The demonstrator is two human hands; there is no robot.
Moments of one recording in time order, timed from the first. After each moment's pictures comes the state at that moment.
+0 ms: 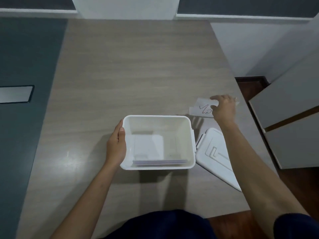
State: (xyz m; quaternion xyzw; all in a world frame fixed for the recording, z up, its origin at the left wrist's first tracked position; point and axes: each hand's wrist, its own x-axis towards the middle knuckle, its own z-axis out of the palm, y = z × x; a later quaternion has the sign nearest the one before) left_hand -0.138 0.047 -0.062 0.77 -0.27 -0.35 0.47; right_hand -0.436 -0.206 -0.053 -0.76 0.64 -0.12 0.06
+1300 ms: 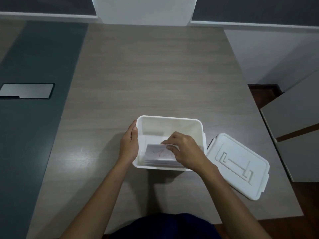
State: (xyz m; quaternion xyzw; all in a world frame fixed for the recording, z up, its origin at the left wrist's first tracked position) left_hand -0.136 0.048 -0.067 0.76 -0.26 -0.35 0.48; right_hand -0.326 -0.018 -0.005 -0.88 0.36 -0.09 0.31
